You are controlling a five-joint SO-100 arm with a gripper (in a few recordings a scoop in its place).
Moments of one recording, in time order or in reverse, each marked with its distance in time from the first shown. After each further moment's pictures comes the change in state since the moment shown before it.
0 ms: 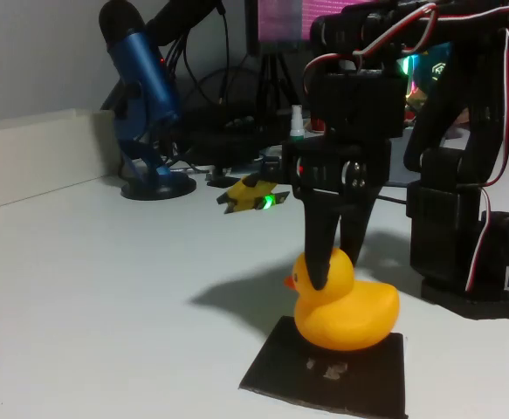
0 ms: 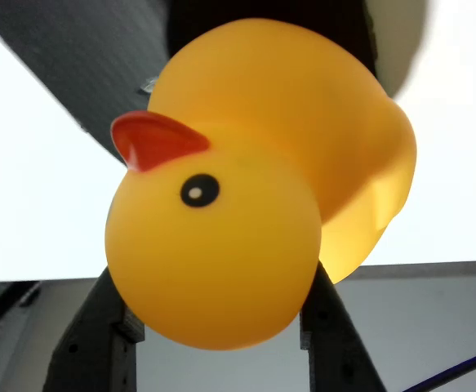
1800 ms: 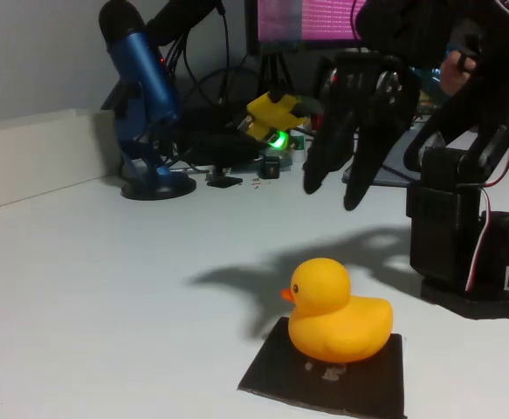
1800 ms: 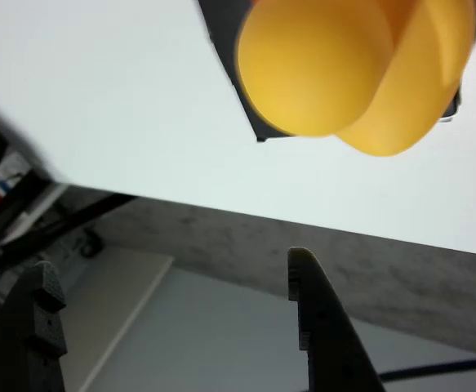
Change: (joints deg) arm 0.4 27.3 0.0 6.8 0.0
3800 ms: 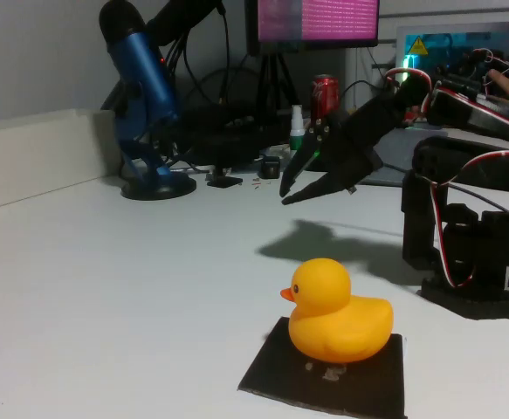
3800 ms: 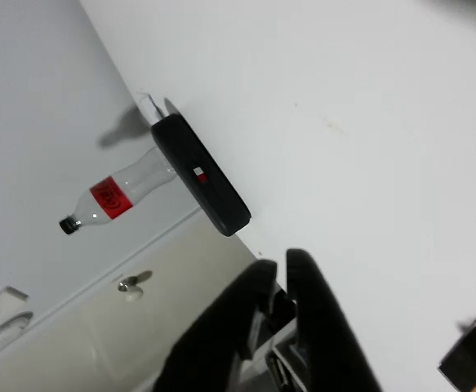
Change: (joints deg) arm 59.6 45.2 48.9 -30.5 19.7
